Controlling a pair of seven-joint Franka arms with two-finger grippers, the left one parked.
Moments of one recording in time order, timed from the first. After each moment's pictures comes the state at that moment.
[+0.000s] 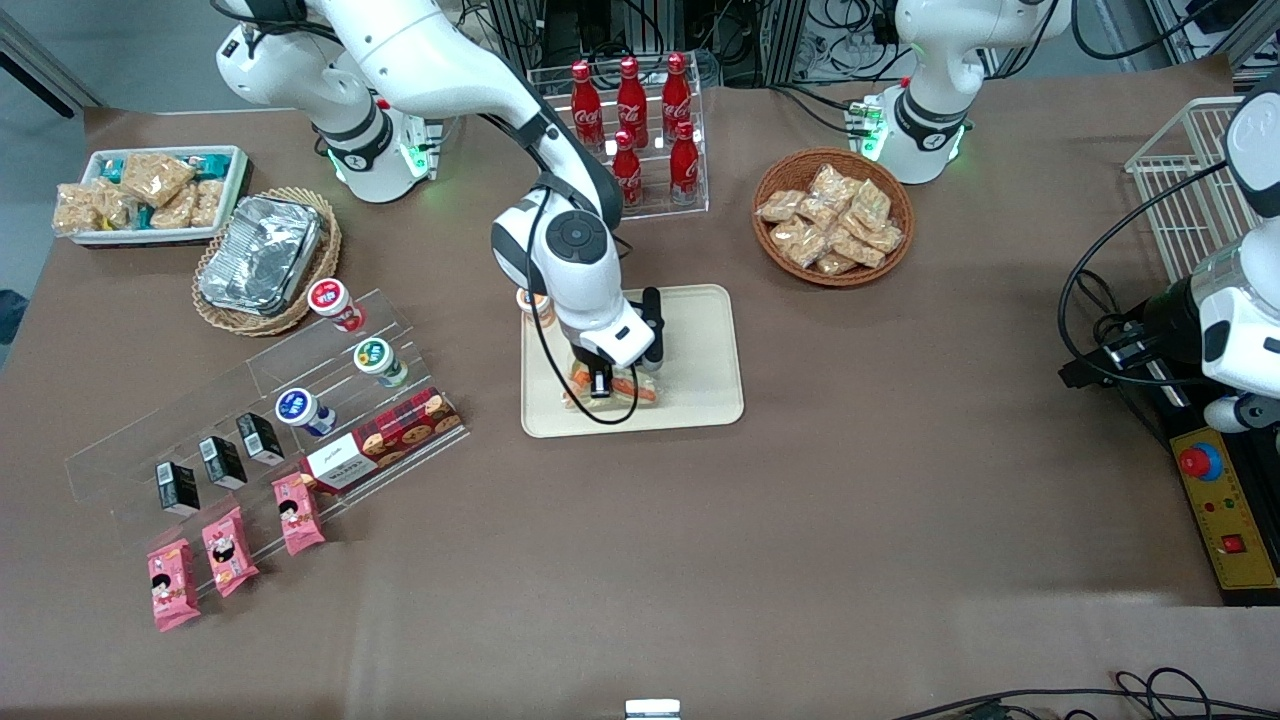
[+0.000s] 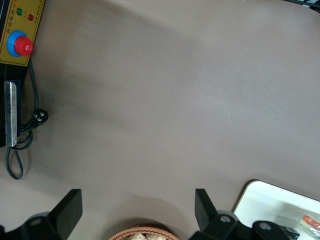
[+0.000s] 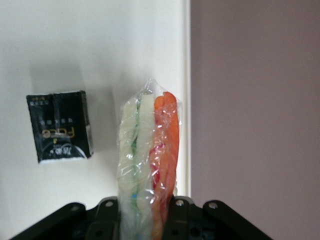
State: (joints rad) arm 0.92 0.55 -0.17 -1.80 -0.02 2.44 -0.80
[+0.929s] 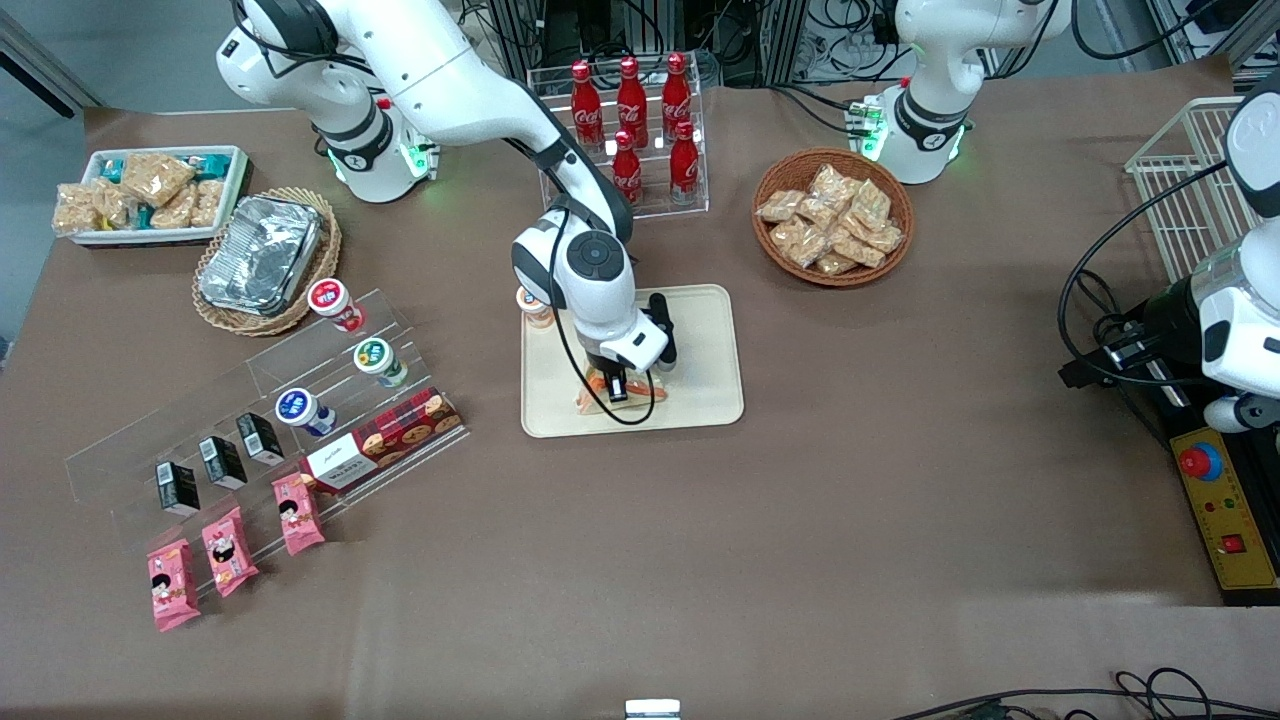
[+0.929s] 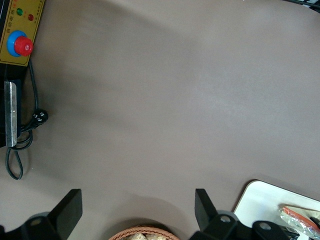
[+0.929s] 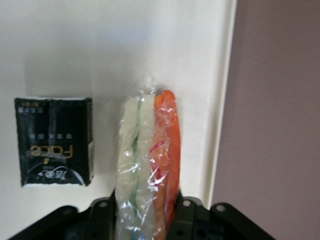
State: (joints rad) arm 0.91 0.63 -0.15 -1.77 -0.02 2.50 -0.88
